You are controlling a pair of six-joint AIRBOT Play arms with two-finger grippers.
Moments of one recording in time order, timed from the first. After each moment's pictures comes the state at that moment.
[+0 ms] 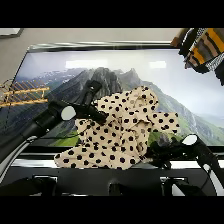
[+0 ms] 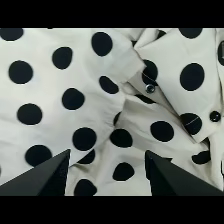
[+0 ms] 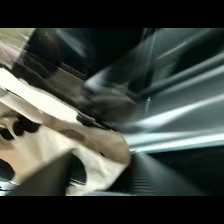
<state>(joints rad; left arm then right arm) -0.64 -1.34 1.14 1.34 -0.80 -1.46 -0.15 -1.00 0.34 -0.92 1.26 1.98</state>
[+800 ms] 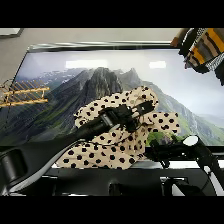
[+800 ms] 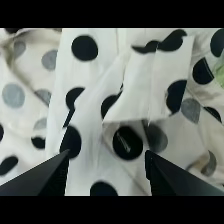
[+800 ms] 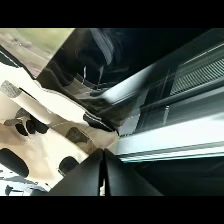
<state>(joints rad) -0.96 -1.74 1.51 1.67 -0.63 -1.26 -0.15 -0.97 0.34 -0.88 1.22 1.96</state>
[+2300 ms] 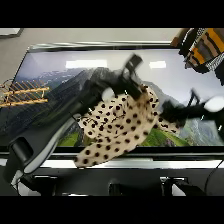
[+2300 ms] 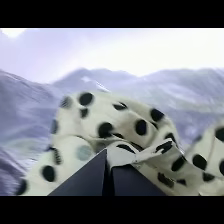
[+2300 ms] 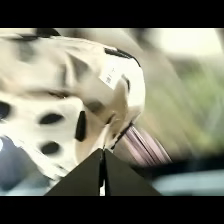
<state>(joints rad) -0.73 -1.84 1.95 1.40 -0.63 -1.41 -0.12 -1.11 1.09 -1.01 1.25 1.90</state>
